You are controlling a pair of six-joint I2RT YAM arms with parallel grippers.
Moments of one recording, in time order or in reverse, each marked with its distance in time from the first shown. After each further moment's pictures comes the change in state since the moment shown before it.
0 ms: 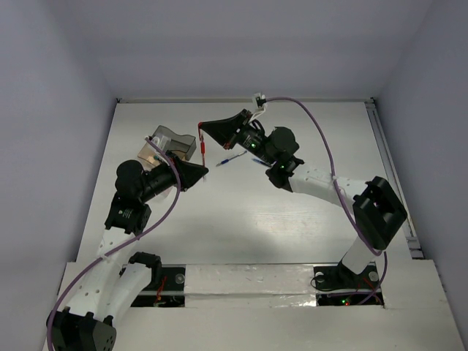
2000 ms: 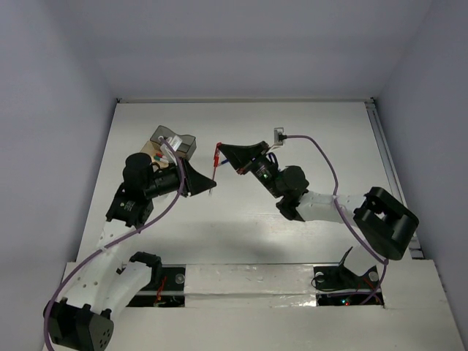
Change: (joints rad) left arm -0.032 0.068 0.084 -0.216 0.126 -0.119; right arm 0.094 -0.103 -0.430 0.320 0.264 0.100
